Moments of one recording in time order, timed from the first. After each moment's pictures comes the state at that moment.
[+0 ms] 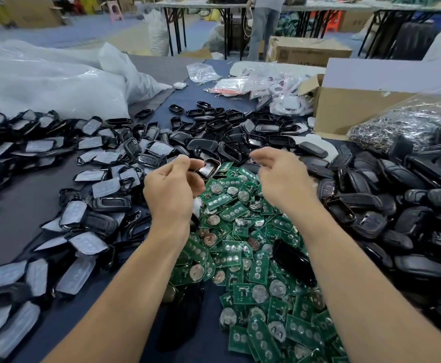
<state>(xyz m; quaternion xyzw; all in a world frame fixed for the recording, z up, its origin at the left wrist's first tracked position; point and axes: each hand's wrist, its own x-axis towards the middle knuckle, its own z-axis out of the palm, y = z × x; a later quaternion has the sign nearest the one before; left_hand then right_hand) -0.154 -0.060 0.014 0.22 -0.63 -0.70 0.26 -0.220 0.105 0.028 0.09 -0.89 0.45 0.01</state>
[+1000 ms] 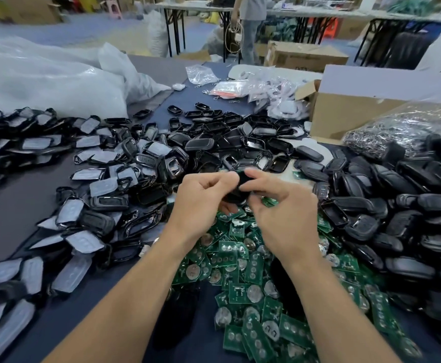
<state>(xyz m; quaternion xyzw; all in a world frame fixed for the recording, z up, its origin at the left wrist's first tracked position) -0.146 -0.041 0.014 0.02 -0.74 -0.67 0.11 -0.158 0.111 0.014 0.15 -0.81 0.54 0.15</state>
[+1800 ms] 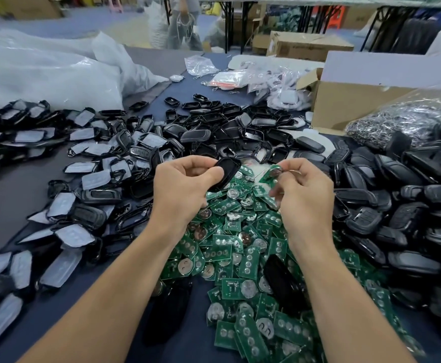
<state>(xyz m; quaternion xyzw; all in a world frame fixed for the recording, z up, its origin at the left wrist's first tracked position) -0.154 -0.050 0.007 0.14 -0.71 -0.66 0.19 -0.176 0.131 0.007 -0.03 -0.76 0.64 0.10</state>
